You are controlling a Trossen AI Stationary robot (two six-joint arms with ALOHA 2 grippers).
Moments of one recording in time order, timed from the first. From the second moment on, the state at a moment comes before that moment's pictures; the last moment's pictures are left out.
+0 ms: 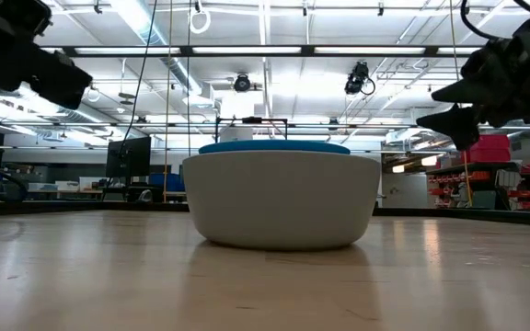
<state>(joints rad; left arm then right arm) -0.48 0.22 0.12 -0.09 -0.31 -0.10 -0.22 0.20 0.01 0.07 -0.19 0.31</state>
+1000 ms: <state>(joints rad) -0.48 0.00 0.11 -0.24 -0.56 -0.05 -0.22 0.19 0.01 0.34 -0.69 0.10</state>
